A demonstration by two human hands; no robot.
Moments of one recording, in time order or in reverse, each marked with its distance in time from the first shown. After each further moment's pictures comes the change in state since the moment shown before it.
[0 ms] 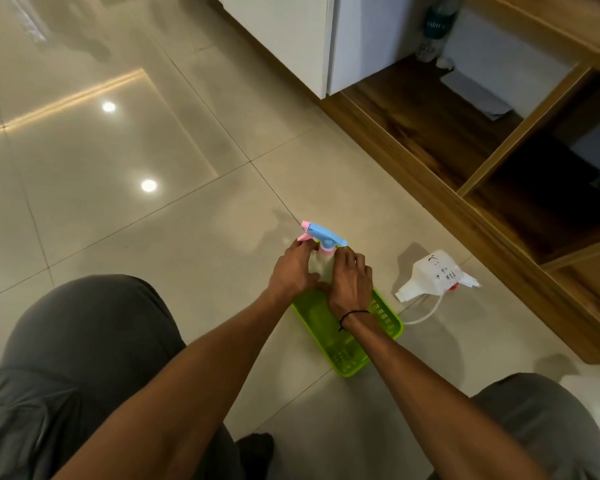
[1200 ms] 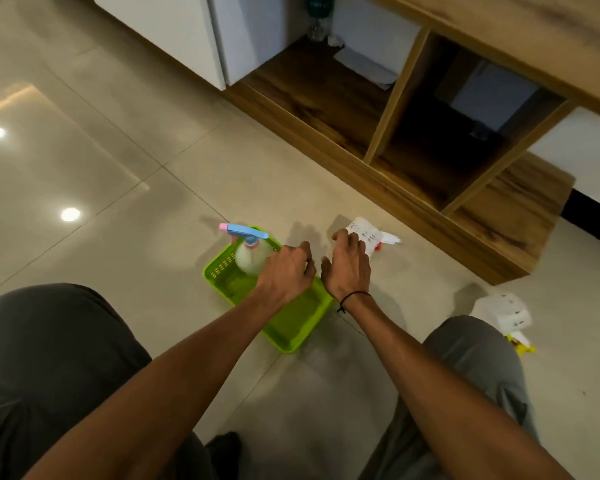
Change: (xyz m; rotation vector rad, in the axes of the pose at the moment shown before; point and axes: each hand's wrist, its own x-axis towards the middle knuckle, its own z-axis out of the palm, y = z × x) left_hand -0.019 0.099 0.065 0.295 0.050 0.356; right_hand -0.036 0.102 -0.062 0.138 0.078 0.276
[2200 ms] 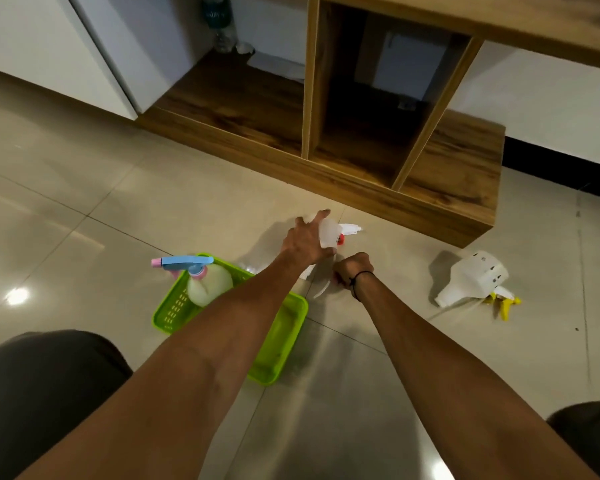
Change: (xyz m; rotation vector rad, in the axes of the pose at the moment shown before) left_hand 0.119 0.079 0.063 -0.055 -0.345 0.060; right_hand 0.035 0.097 0.017 0.820 -0.156 0.915
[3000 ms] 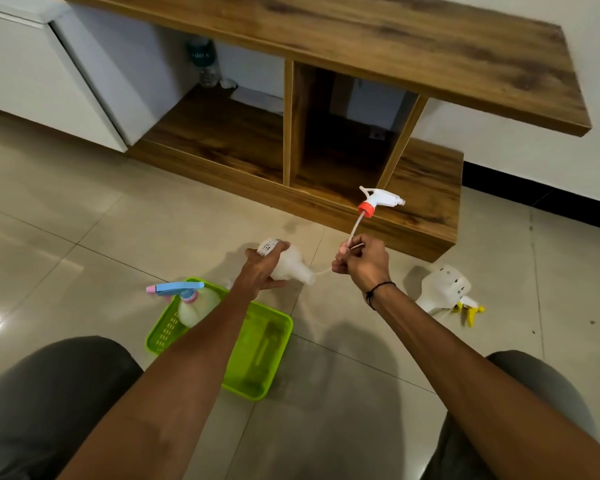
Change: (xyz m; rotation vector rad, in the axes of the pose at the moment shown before) left_hand -0.038 -0.028 -0.039 -1.137 -0.008 -0.533; right_hand -0.080 -0.039 -0.075 0.222 0.140 -0.475
